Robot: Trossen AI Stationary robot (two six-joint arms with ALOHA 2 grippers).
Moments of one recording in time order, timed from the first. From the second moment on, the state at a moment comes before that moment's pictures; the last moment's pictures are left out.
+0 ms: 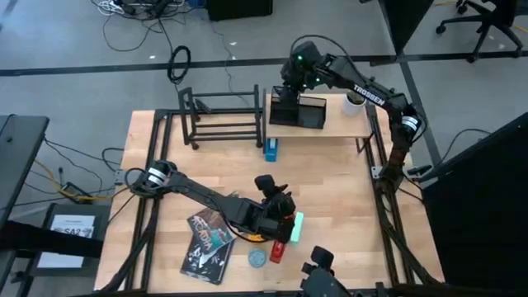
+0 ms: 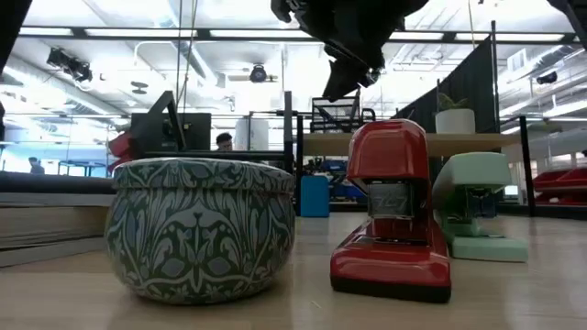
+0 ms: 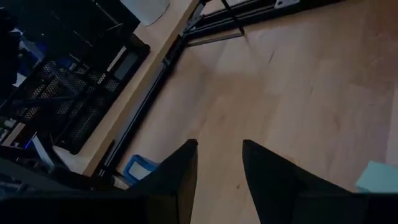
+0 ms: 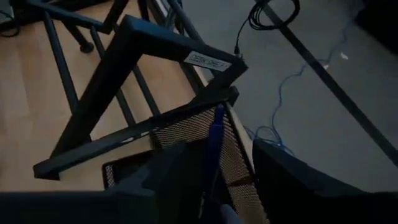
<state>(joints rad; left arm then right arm) -0.39 2.07 1.76 -0.56 -1.04 -0.21 -0.66 1.82 1.87 -0.84 -0.11 -0.19</state>
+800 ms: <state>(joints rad) -0.39 2.07 1.76 -0.49 -1.00 -0.19 -0.66 1.85 1.87 -0.86 -0.15 -0.18</state>
